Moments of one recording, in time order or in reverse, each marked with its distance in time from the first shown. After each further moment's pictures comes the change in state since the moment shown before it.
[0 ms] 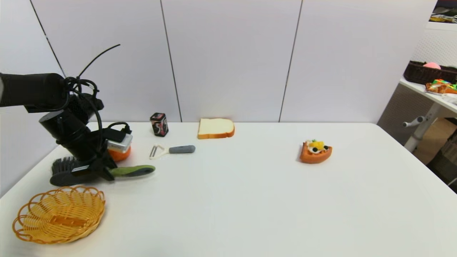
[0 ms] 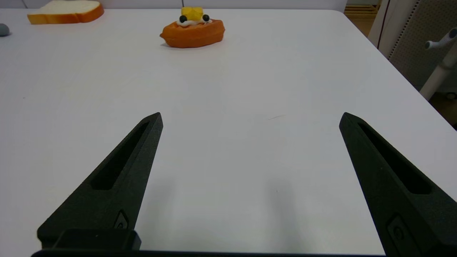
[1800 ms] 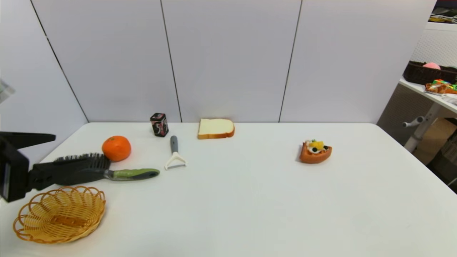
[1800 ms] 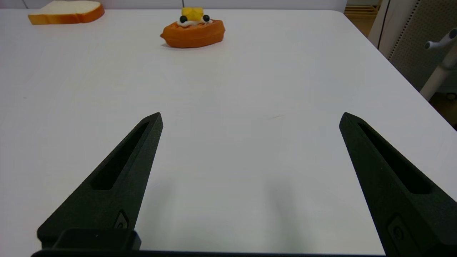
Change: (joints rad) left arm -0.167 -1.139 0.947 -0.863 0.031 -1.298; right arm 0.000 0.000 0.000 0.000 0.000 0.000
